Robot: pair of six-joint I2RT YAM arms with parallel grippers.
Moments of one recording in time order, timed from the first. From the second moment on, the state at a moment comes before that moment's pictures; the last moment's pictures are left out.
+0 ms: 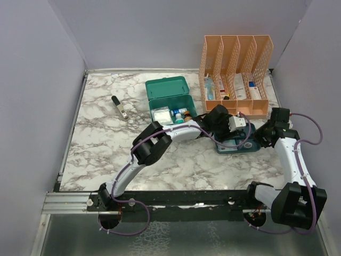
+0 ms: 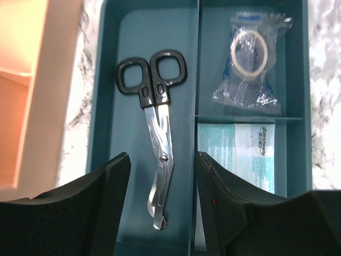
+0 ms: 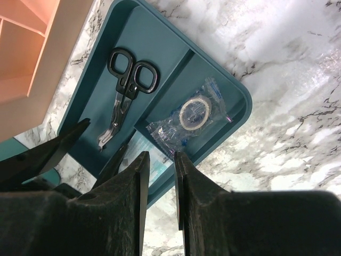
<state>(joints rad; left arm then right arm) -0.98 2.37 1.84 -0.04 0.35 0.35 -0.22 1.09 0.78 -0.68 0.02 0.72</state>
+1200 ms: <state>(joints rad) -1.00 2.23 1.68 -0.09 0.39 0.28 -0.22 1.07 0.94 -0.71 0.02 0.72</state>
